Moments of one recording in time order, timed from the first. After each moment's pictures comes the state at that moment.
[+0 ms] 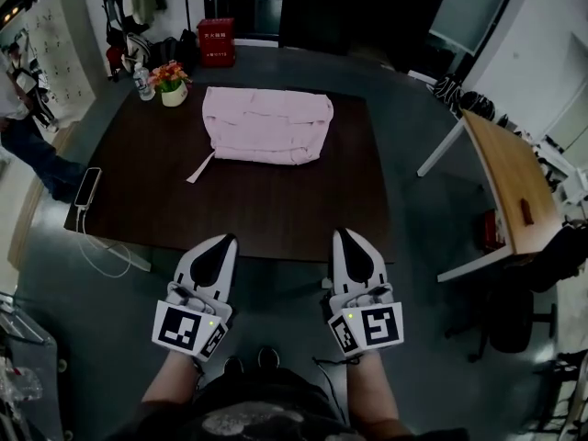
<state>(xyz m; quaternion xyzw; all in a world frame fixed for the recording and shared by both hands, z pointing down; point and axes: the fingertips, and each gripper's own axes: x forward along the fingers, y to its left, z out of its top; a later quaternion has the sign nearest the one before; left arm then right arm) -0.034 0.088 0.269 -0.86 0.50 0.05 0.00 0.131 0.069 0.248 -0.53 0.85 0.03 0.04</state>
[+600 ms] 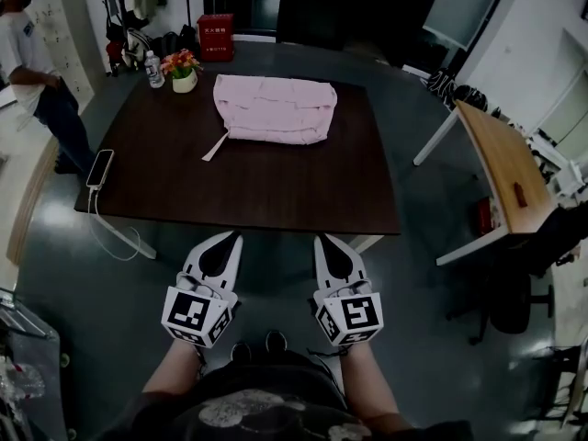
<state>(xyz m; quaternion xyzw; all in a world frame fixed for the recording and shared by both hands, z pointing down) -0.077 0.155 0.309 -0.87 0.49 0.01 -0.04 0.066 0.145 0.313 -0.52 0.85 -0.01 -0.02</state>
